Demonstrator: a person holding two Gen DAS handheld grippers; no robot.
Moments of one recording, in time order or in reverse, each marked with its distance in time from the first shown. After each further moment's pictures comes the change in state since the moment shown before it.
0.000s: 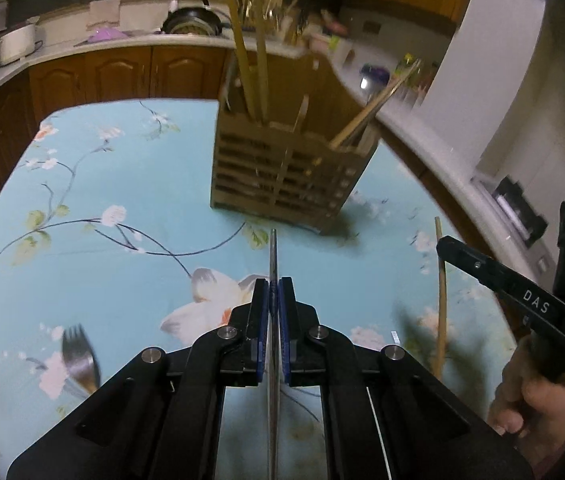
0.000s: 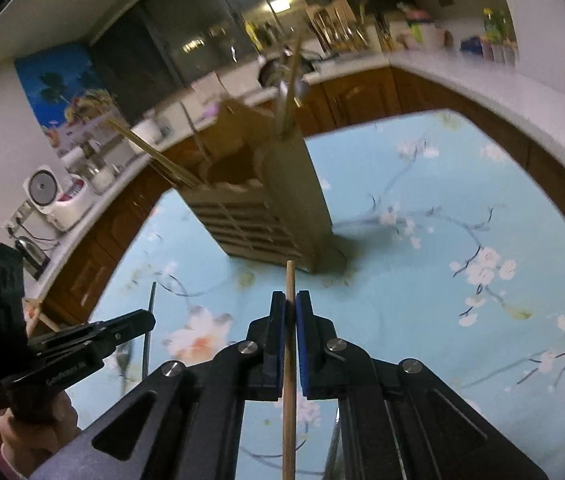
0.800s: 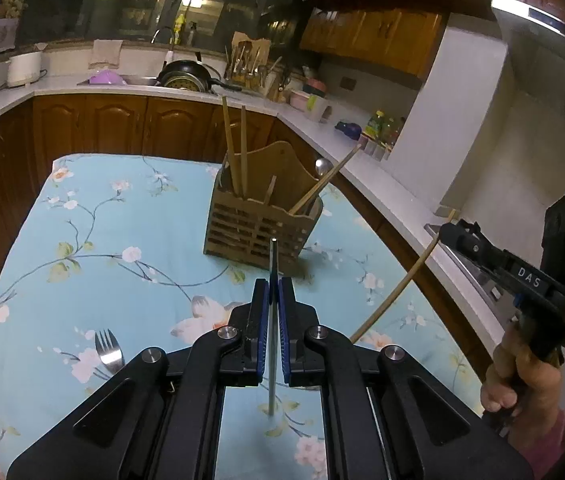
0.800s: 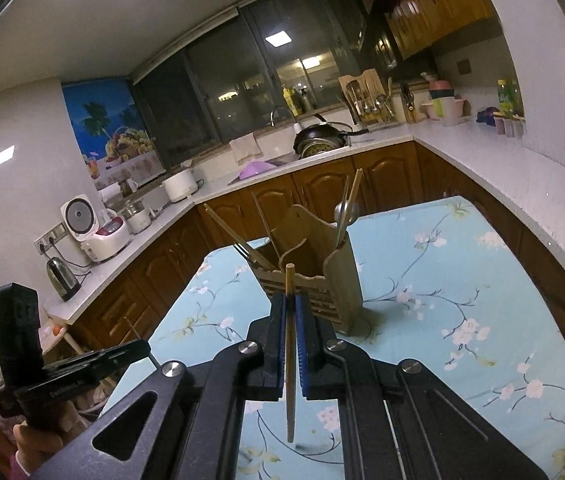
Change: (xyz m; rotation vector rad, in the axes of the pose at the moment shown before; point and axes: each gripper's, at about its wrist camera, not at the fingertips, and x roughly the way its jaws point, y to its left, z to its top) left arm -0.099 -0.009 -0.002 -0.007 -0.184 -0.073; right arm -0.093 0.040 0.024 -0.076 -0.213 0.065
